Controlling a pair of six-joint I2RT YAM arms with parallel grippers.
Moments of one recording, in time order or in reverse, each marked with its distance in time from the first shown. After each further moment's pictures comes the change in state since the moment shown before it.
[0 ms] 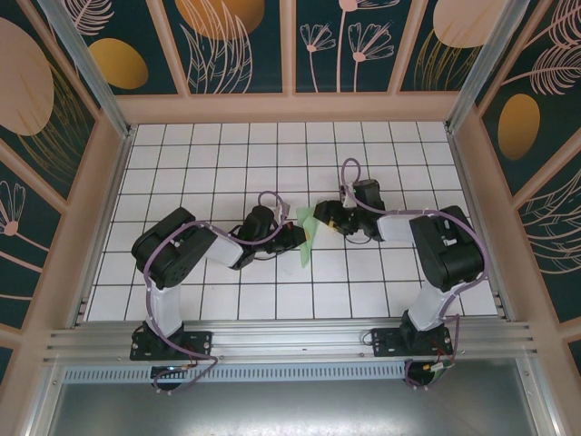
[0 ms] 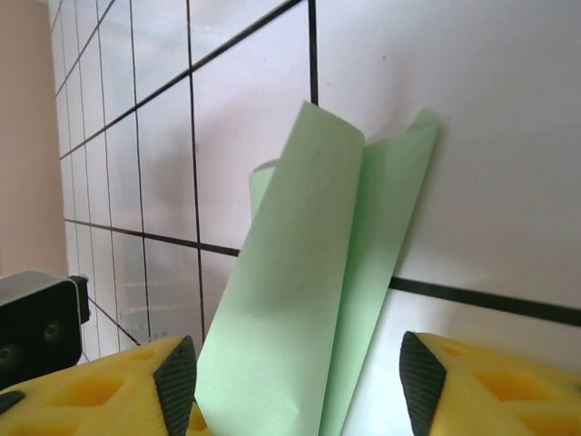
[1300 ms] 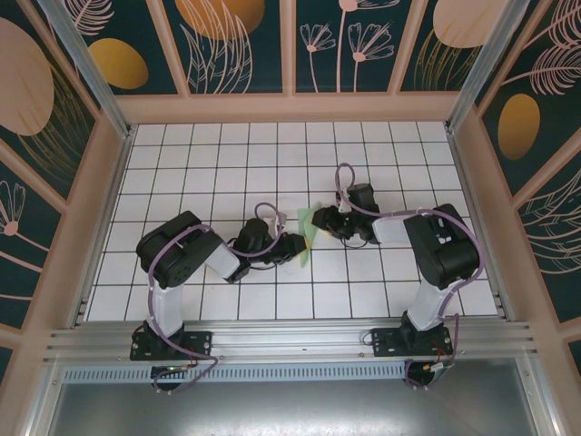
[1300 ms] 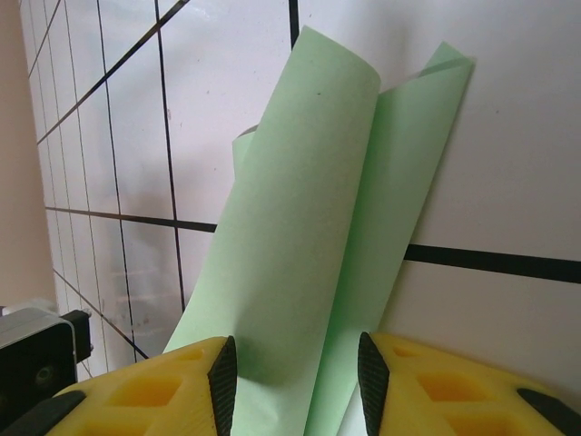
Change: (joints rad) left arm -0.029 0.012 -0.128 0.231 0.038 -0.148; right arm 0.047 0.034 -0.013 0.006 0.023 0.025
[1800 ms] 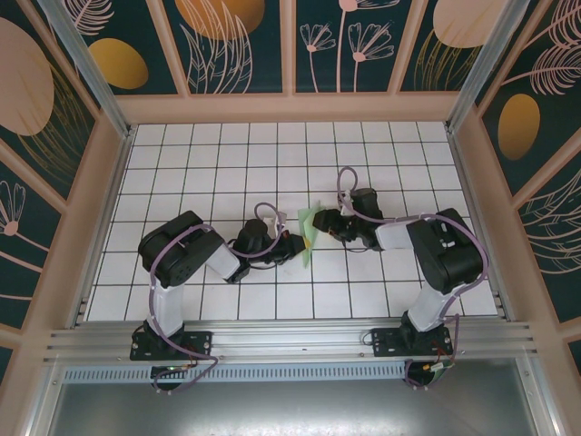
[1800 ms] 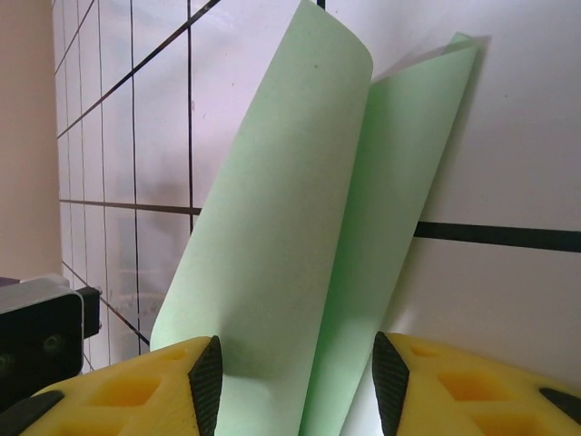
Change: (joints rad) left arm -0.005 0.026 -0.008 0.081 0.002 -0.038; right arm -0.002 -0.041 -0.077 0.104 -0.003 -0.011
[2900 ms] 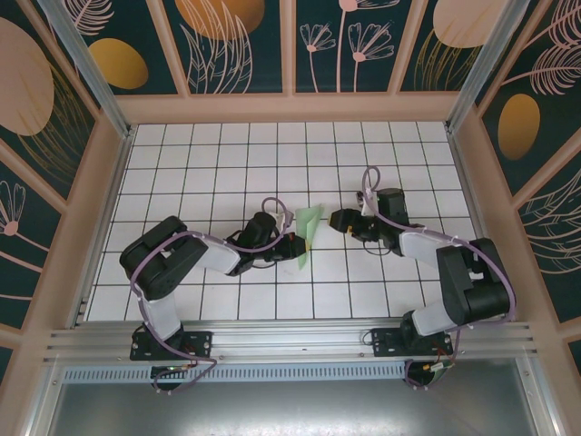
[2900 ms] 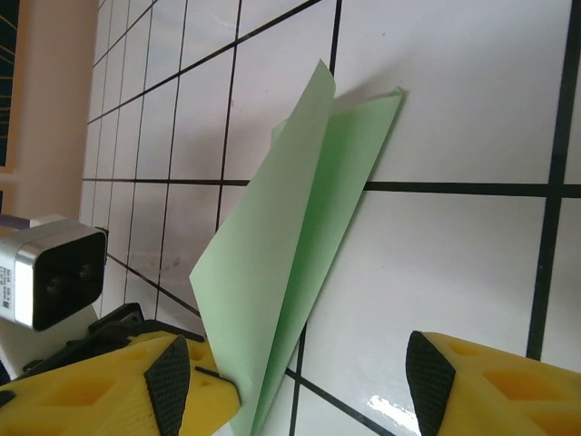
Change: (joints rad) left arm -0.021 -0.137 0.076 -0.391 -0.049 0.287; right arm -0.144 -0.254 -0.091 -0.168 -0.107 -0.187
